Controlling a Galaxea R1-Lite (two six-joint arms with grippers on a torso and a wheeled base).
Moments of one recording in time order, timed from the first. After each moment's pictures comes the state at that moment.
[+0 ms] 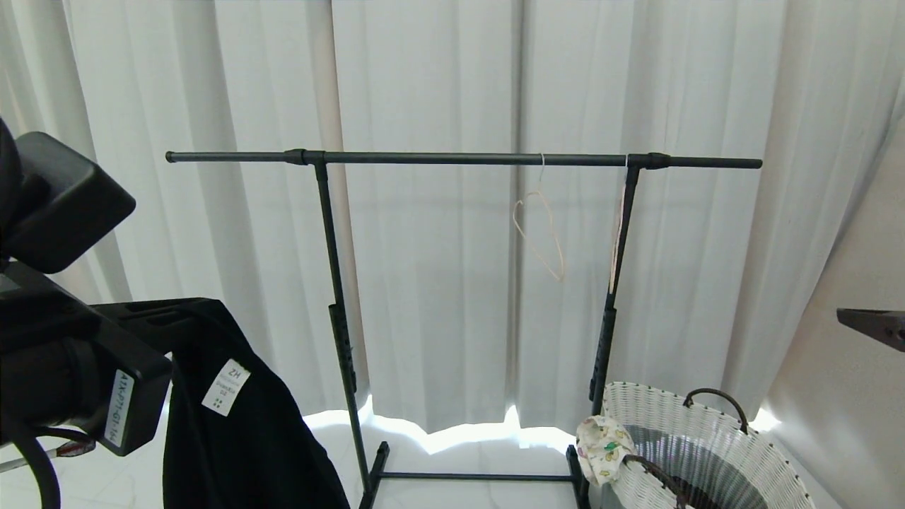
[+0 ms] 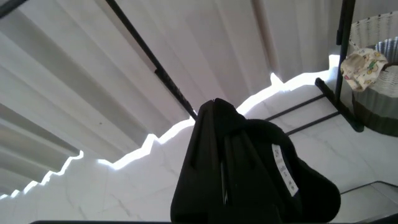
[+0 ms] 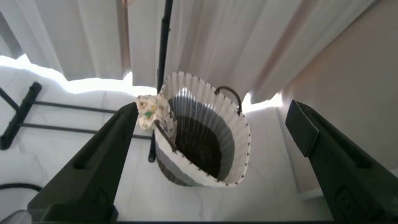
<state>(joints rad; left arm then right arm) -0.77 1.10 -0.98 0.36 0.52 0.18 0.17 1.09 -0.93 0.27 -0.15 -0.10</state>
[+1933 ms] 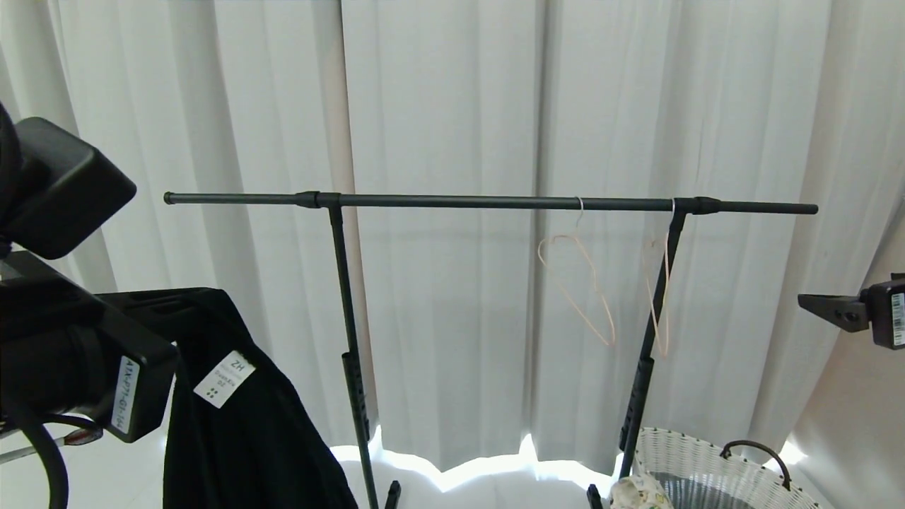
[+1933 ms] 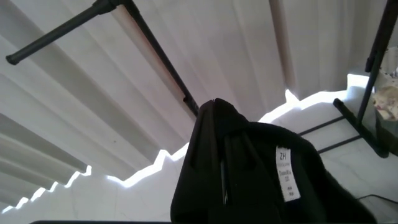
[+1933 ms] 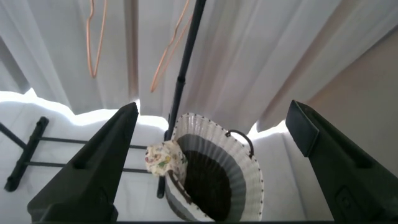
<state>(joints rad) -0.77 1.11 -0.98 0.33 0.52 0.18 0.18 1.20 -0.88 0.08 -0.16 -0.10</state>
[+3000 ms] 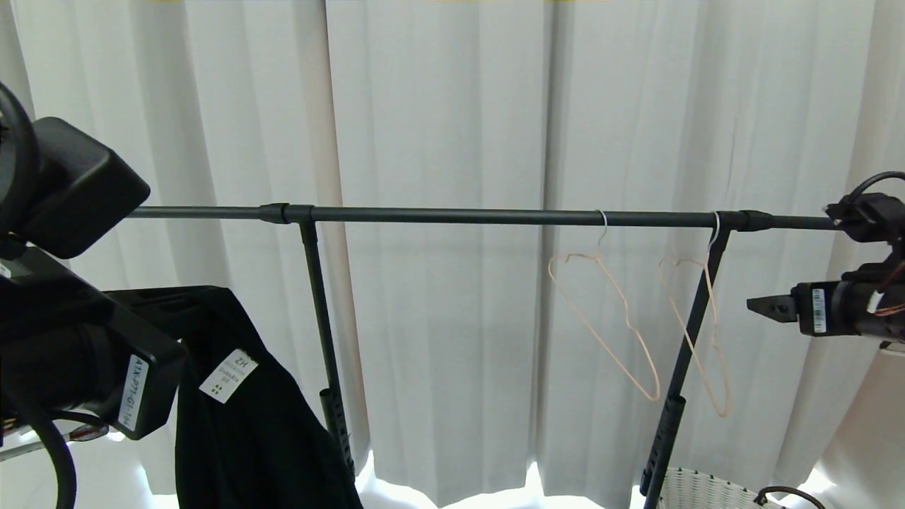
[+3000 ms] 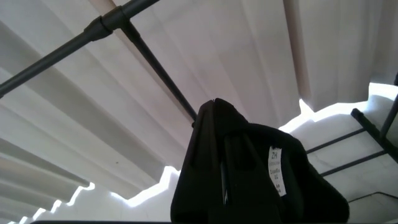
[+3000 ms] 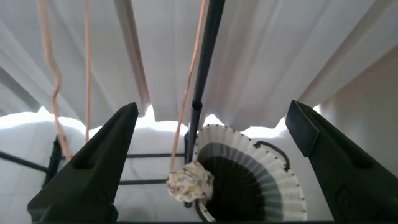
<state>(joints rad) -0.77 1.12 -0.99 0.33 0.52 0.21 0.18 1.42 -0.91 0.02 -0.17 0.07</state>
